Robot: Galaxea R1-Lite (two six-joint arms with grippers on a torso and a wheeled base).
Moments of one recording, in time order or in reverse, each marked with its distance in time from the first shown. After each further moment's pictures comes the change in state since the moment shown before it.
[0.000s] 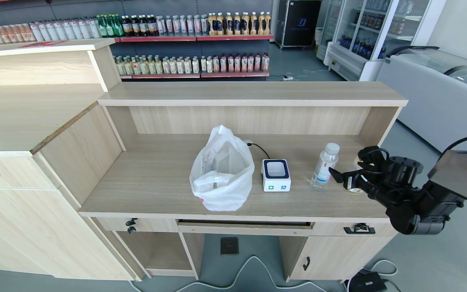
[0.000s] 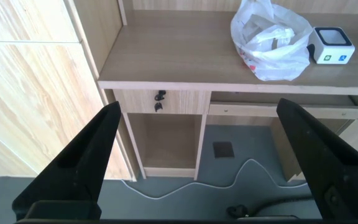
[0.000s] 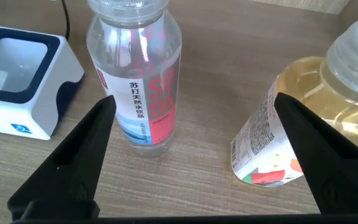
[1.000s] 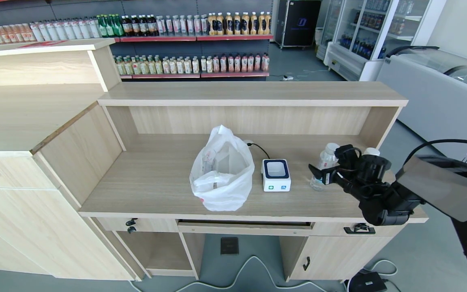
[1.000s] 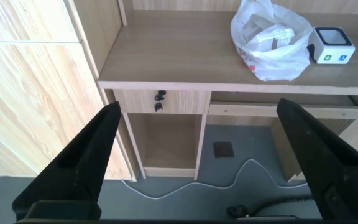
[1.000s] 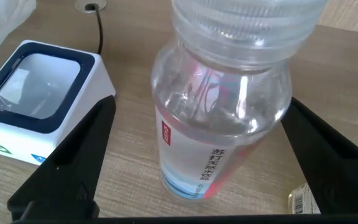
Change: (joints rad) left arm 0.000 0.000 0.000 0.000 0.000 0.000; right arm 0.083 0.154 -0.259 0.057 0.022 0.010
